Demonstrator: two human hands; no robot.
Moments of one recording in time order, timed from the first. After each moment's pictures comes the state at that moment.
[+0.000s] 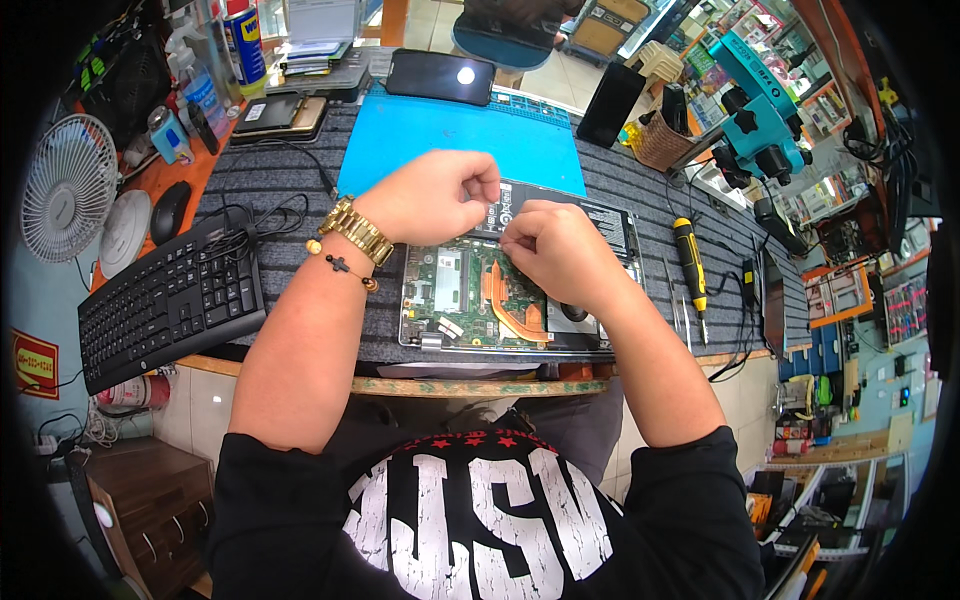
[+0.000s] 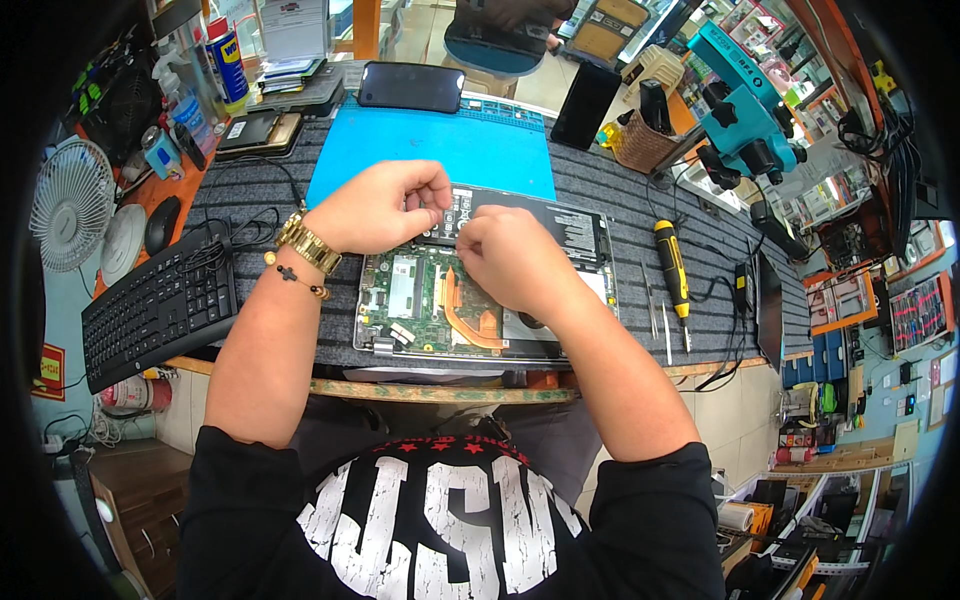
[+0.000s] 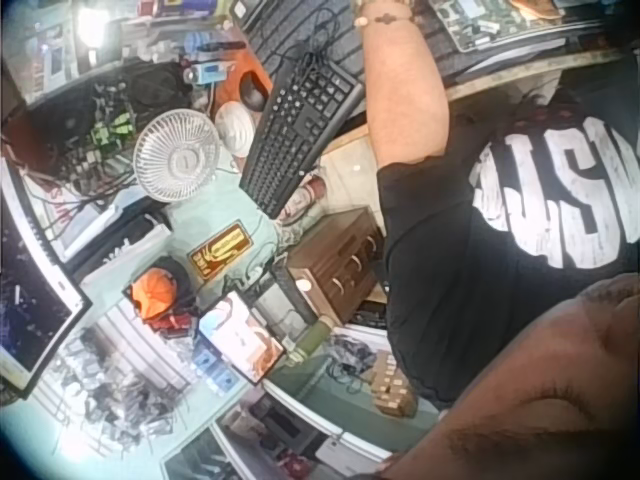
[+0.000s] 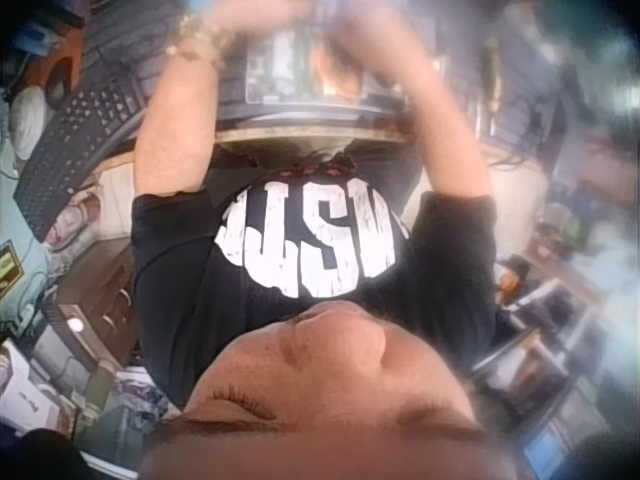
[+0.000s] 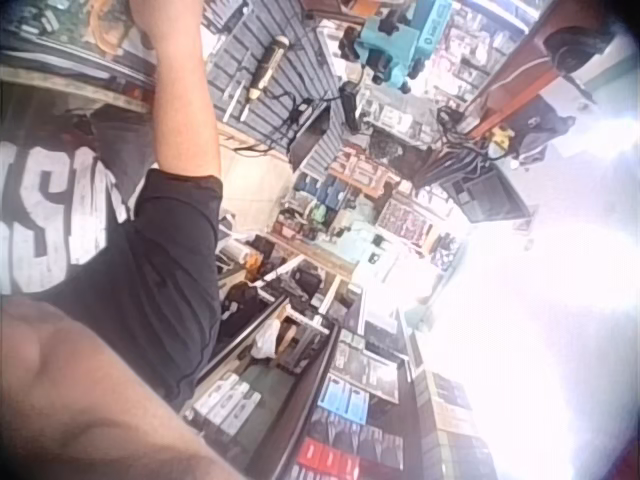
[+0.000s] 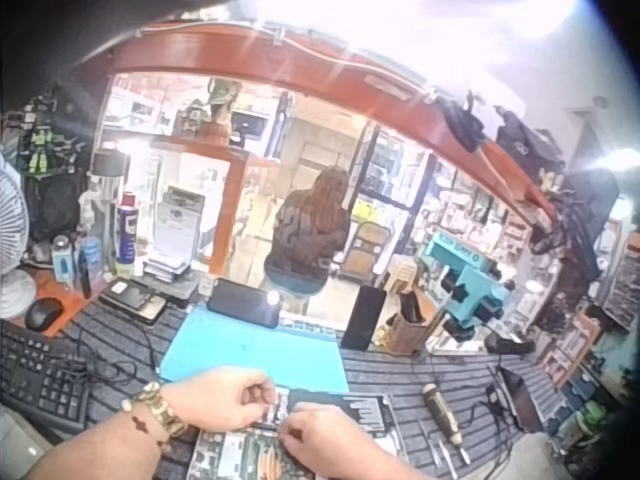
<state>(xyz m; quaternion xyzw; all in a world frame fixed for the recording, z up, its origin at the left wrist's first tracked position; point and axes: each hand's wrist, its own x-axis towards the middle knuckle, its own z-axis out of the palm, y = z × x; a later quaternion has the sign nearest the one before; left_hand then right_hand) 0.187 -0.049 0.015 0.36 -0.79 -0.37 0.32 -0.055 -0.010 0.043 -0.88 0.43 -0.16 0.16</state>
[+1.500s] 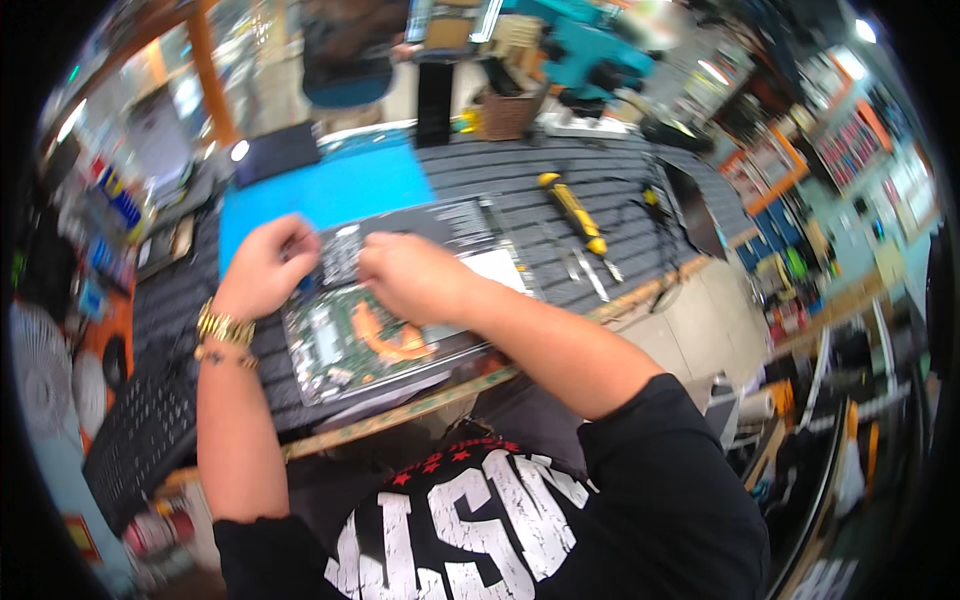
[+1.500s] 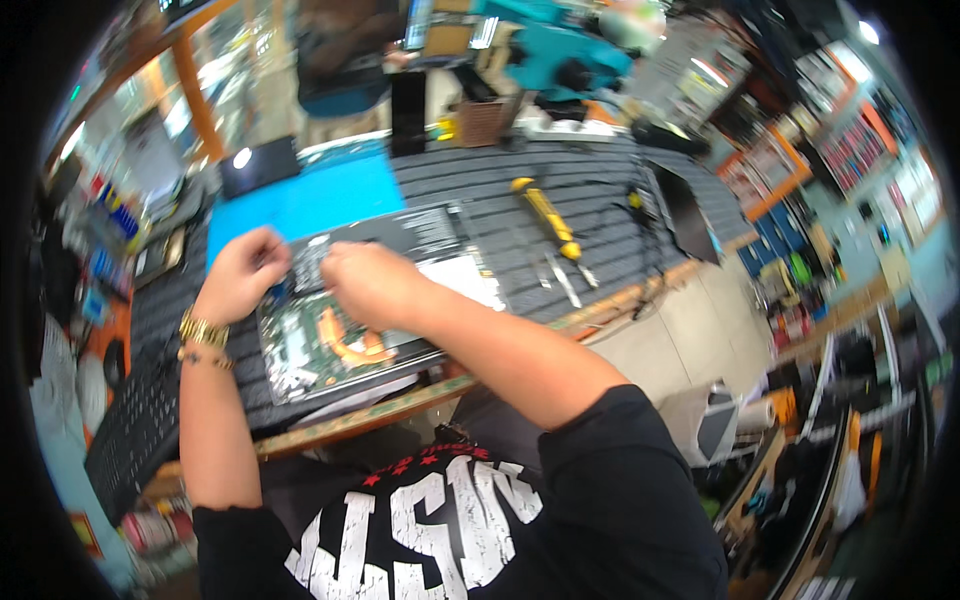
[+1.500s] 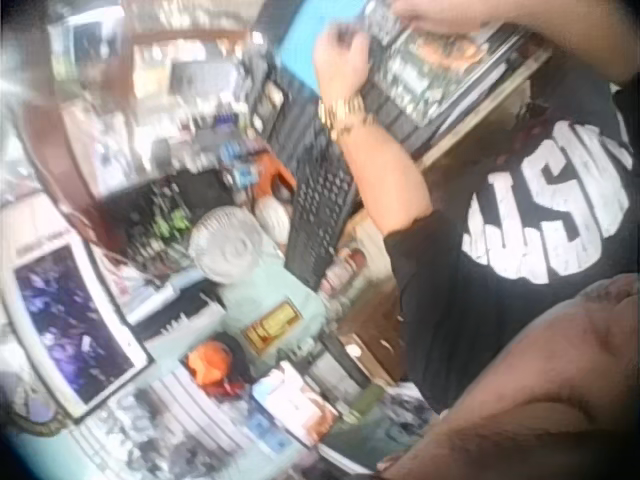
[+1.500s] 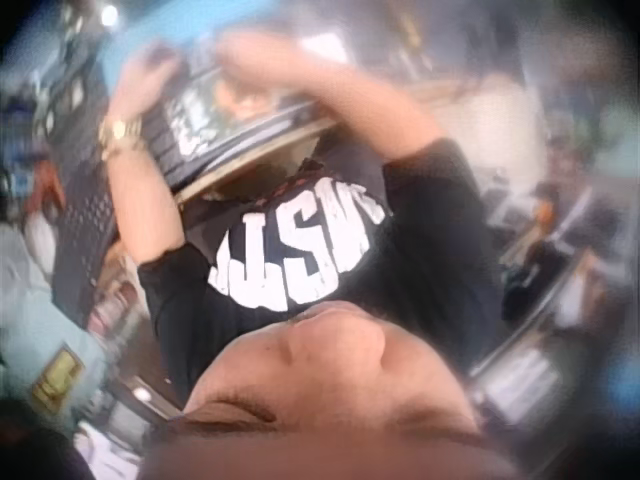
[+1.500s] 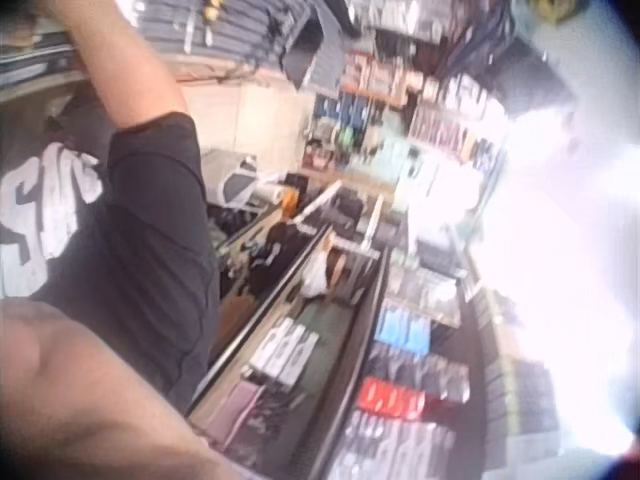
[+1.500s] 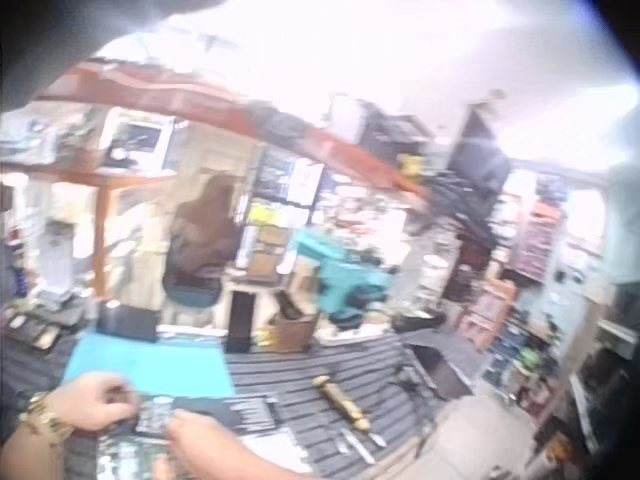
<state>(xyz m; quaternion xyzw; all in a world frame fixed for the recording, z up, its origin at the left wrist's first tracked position) 0.194 -0.061 0.012 0.39 -0.80 -0.33 0.32 -0.081 -0.006 0.013 -0.88 0.40 -0.21 0.14</state>
